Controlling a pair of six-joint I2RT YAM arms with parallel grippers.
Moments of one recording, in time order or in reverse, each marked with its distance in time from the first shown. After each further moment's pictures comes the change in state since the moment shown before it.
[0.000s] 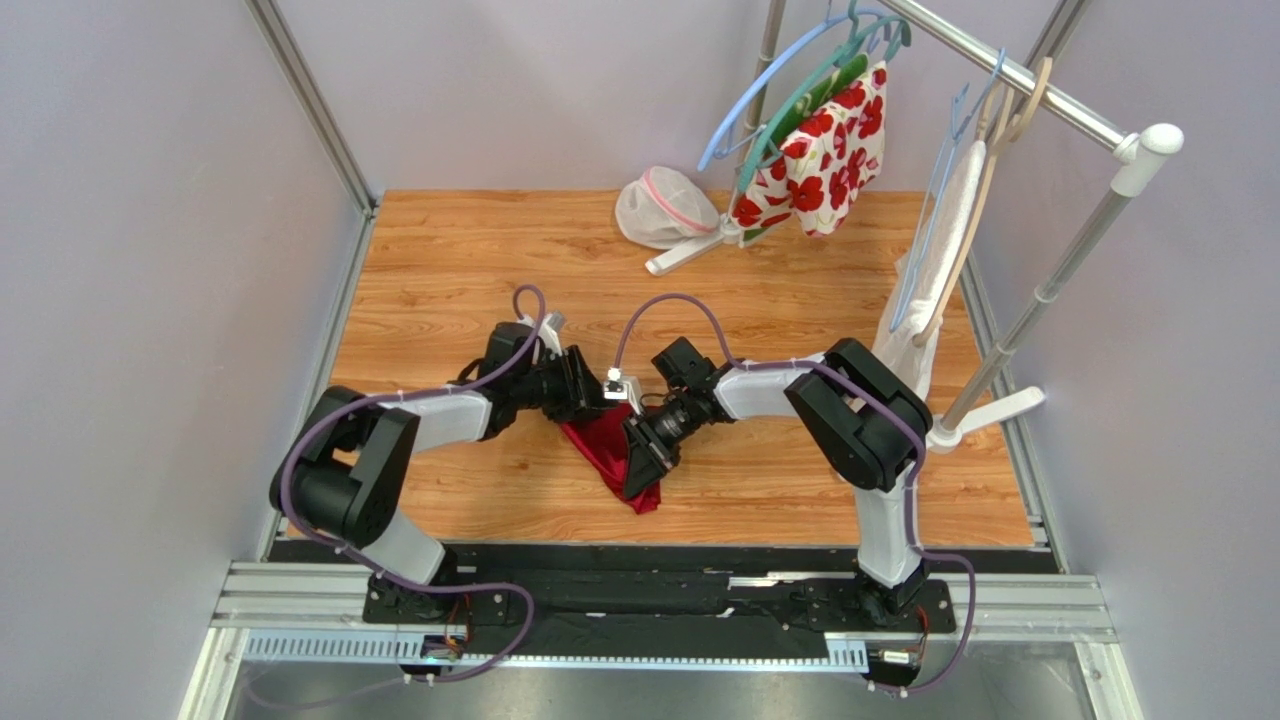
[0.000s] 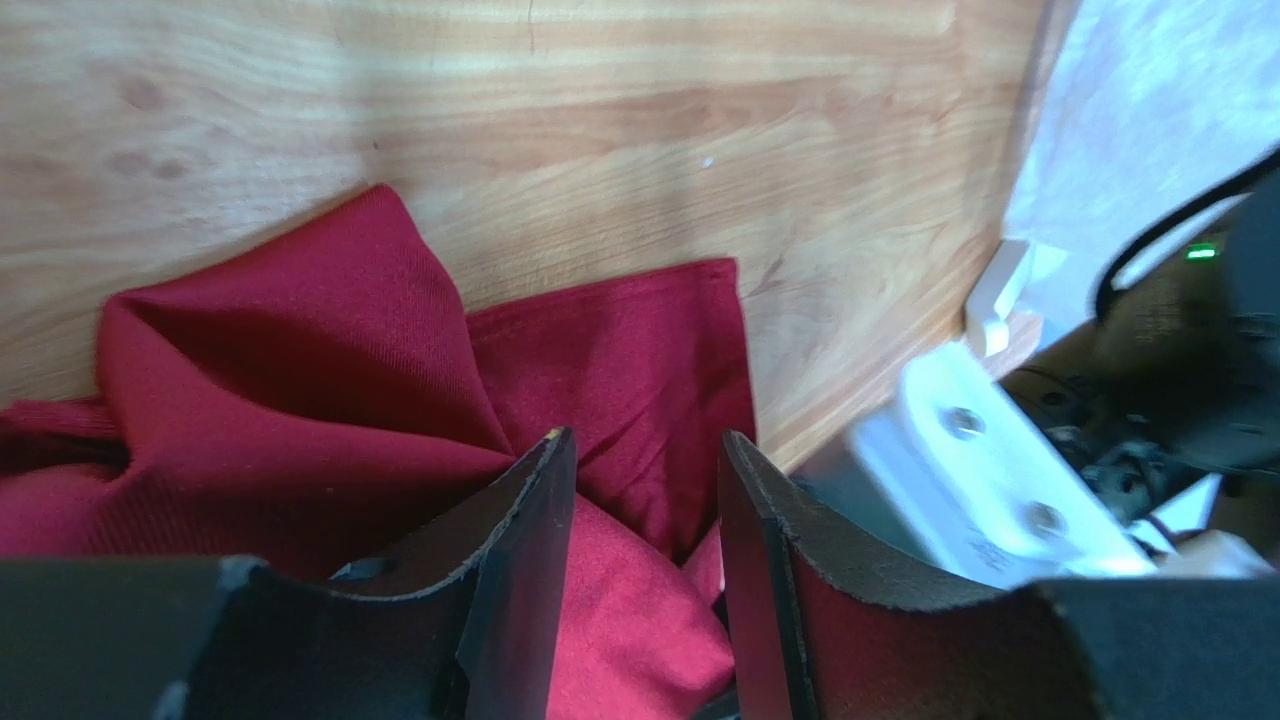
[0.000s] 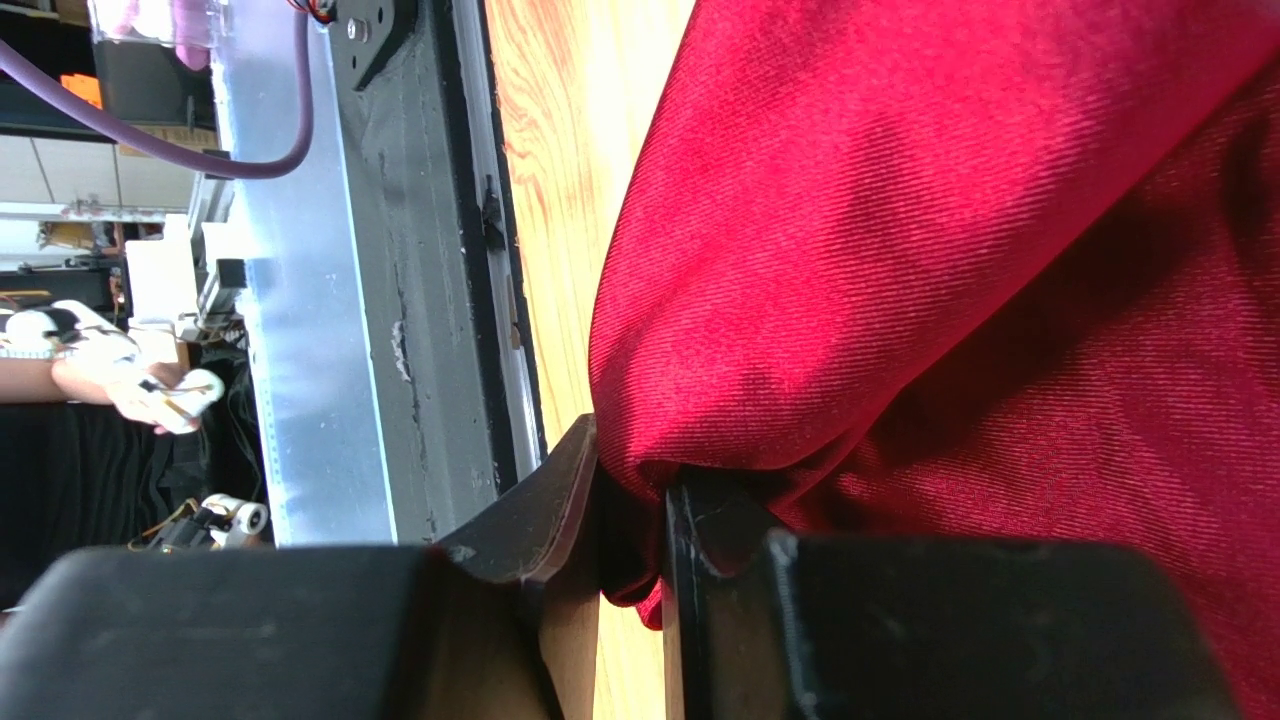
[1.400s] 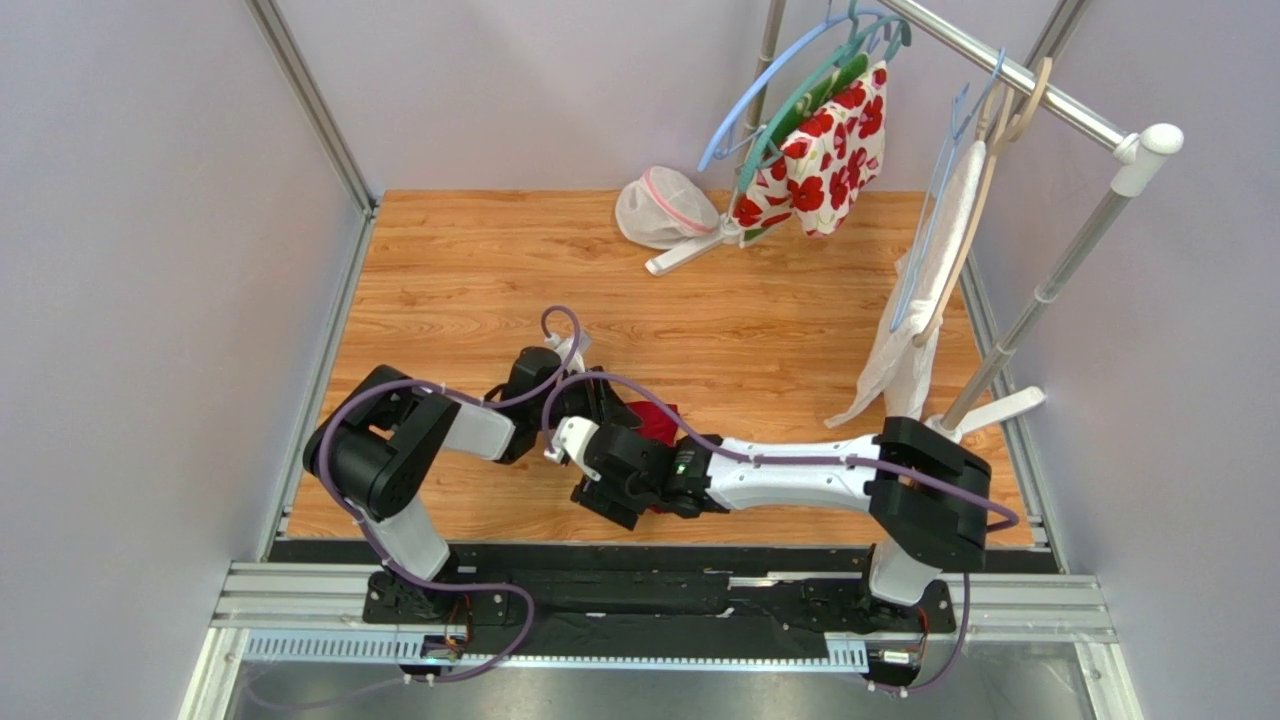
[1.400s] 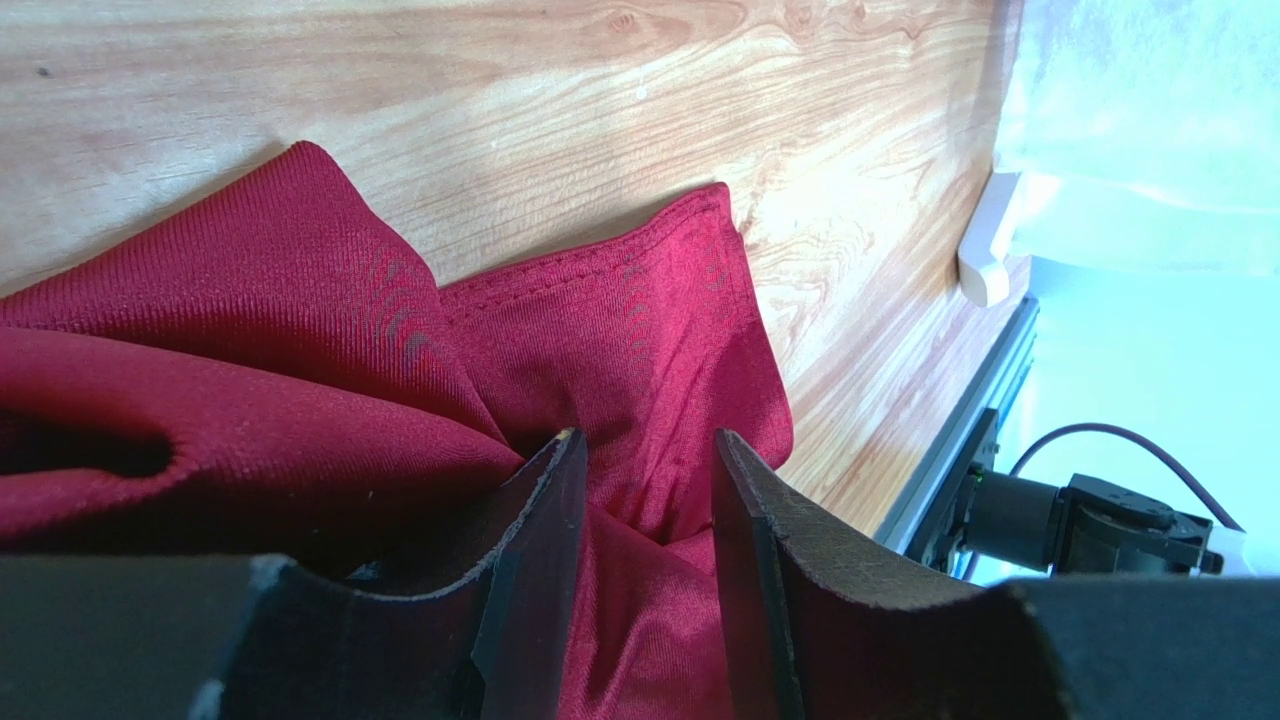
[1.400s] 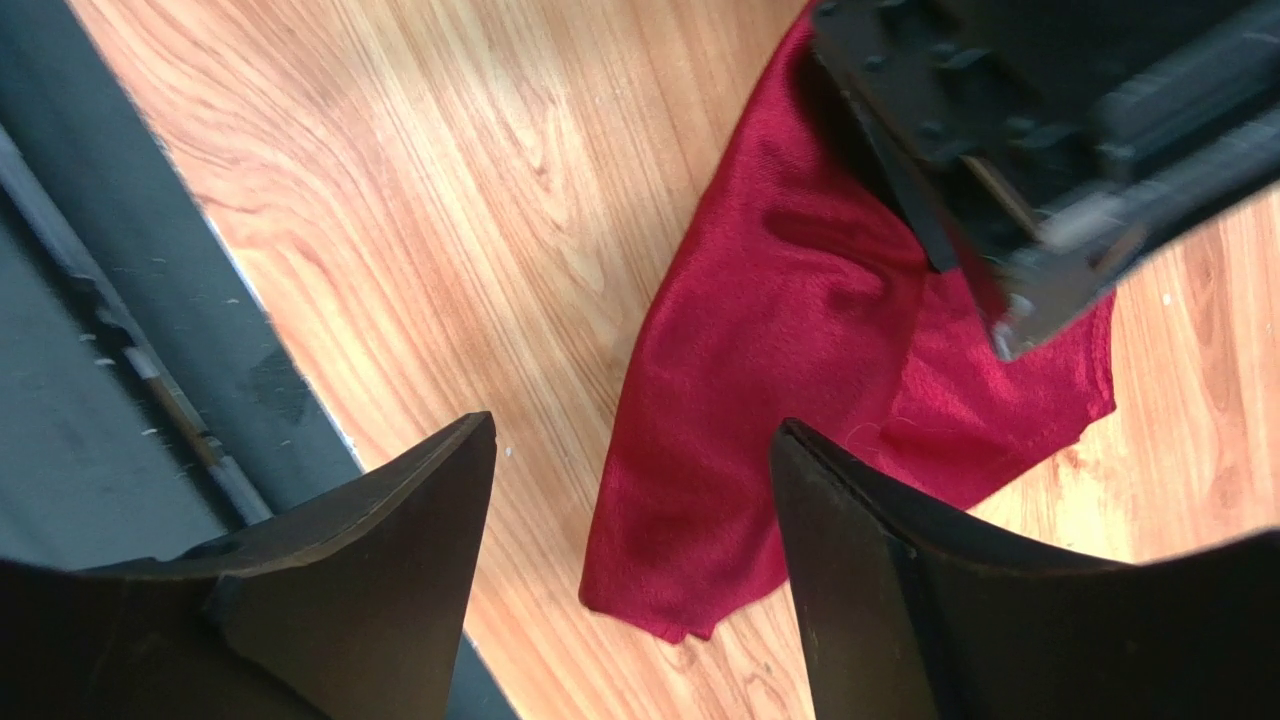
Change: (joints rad) left arm -0.134 0.164 -0.095 0.356 -0.012 -0.072; right arm 0.494 -0.344 -0.035 -0.095 1.194 -0.011
